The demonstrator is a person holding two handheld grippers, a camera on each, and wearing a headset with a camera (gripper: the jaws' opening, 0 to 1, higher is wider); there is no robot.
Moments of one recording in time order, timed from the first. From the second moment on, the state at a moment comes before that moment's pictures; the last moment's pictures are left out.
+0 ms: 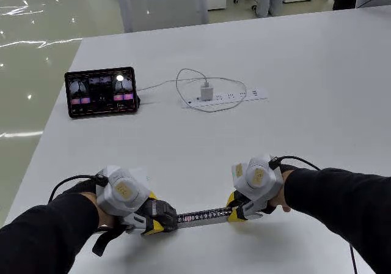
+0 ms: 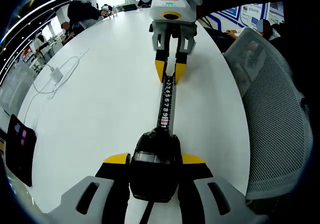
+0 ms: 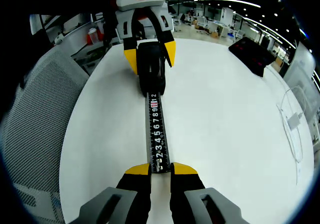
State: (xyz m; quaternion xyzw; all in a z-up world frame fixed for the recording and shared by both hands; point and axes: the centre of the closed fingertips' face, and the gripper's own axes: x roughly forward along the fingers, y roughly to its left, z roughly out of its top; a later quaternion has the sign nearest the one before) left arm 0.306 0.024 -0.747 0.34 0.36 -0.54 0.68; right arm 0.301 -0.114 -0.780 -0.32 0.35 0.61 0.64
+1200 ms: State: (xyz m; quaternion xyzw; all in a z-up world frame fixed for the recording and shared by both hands) left arm 0.307 0.024 -0.747 0.34 0.36 -0.54 0.68; right arm 0.299 -0.135 -0.780 -0.31 0.36 0.60 0.65
